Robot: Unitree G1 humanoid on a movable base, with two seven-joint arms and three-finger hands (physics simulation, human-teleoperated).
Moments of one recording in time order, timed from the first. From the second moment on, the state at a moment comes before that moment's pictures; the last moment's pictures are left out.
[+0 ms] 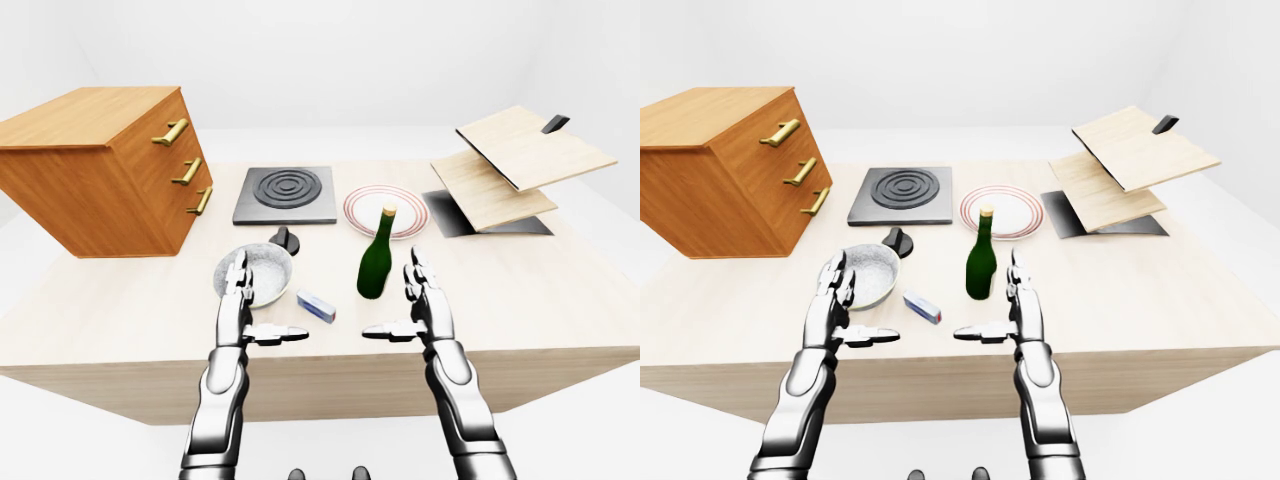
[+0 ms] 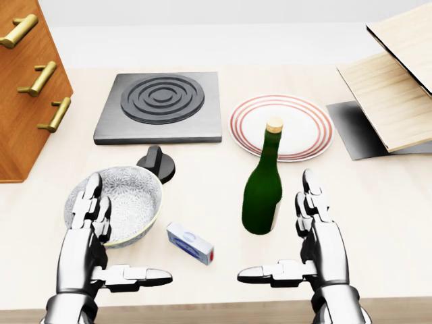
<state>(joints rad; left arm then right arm) 0.00 0.01 0.02 -0.01 0.00 0.00 -0.01 0.00 -0.01 -0.02 0.02 0.02 -0.01 0.02</state>
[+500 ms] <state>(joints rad) 0.06 0.01 0.04 -0.13 0.00 -0.09 0.00 0.04 -0.01 -0.02 -0.06 -0.02 -0.09 0.04</state>
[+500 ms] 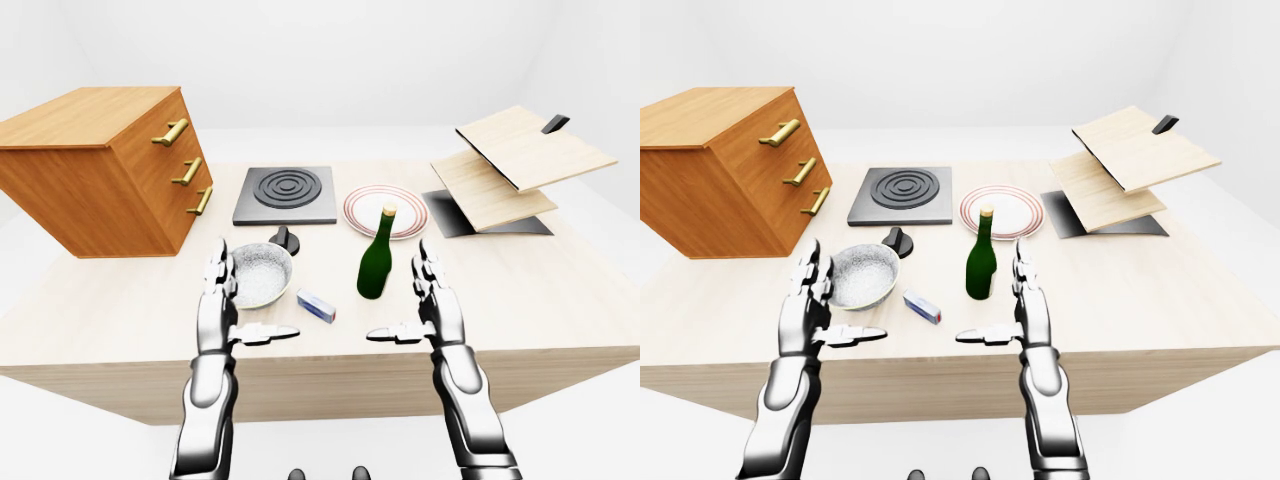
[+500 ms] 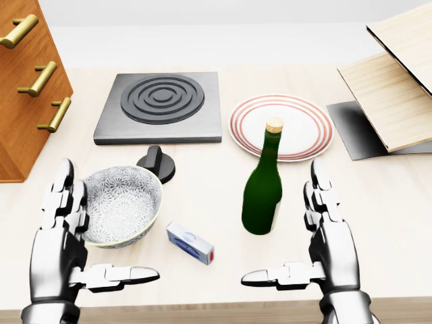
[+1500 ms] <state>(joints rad) 0.22 -0.02 0.06 -0.52 0.08 -0.09 0.07 0.16 0.00 -0.02 -0.39 -0.23 -0.09 -0.04</state>
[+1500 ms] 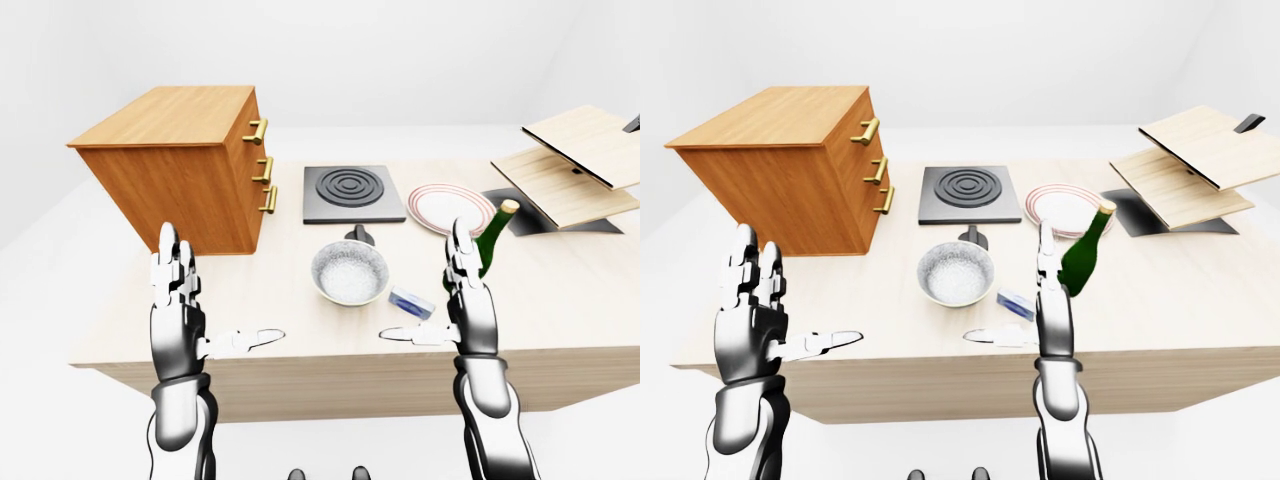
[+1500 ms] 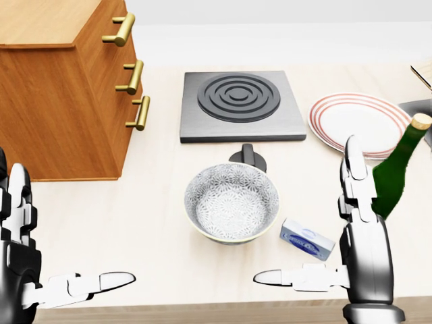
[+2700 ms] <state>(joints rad) 0.23 -0.02 0.05 -0.51 0.08 -0.09 0.05 0.16 -0.01 -0.01 -0.31 -0.22 -0.09 -0.02</state>
